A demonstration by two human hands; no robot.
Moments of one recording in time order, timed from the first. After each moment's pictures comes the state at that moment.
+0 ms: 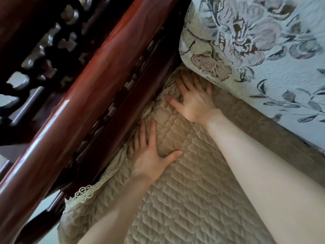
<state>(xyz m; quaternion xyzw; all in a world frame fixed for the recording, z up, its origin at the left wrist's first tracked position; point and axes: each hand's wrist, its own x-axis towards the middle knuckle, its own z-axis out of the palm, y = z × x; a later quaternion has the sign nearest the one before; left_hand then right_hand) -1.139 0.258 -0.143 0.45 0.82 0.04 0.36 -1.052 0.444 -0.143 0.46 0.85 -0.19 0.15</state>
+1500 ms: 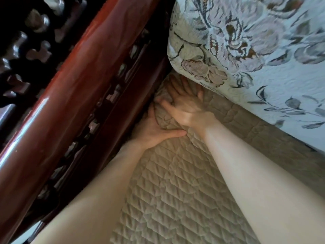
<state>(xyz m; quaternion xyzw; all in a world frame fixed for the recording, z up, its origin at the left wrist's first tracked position) -1.165 0.360 -0.175 0.40 0.75 0.13 0.51 -1.059 0.459 -0.164 0.48 0.83 -0.25 0.16</state>
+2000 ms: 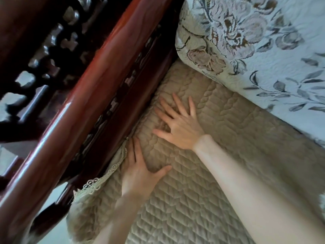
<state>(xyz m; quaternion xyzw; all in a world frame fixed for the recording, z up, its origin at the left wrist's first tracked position) -1.140 0.198 -0.126 0.39 0.83 0.06 0.40 -1.045 0.361 -0.133 0.35 0.90 -0.19 0.15</state>
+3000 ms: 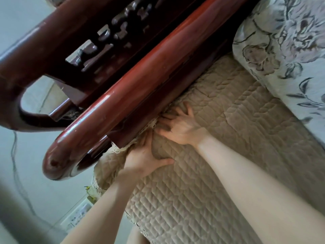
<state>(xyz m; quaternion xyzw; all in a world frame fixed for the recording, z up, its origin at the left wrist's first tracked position) -1.181 0.145 -0.134 0.37 0.82 0.05 0.43 -1.113 0.301 -0.129 0.22 0.91 -0.22 0.29</state>
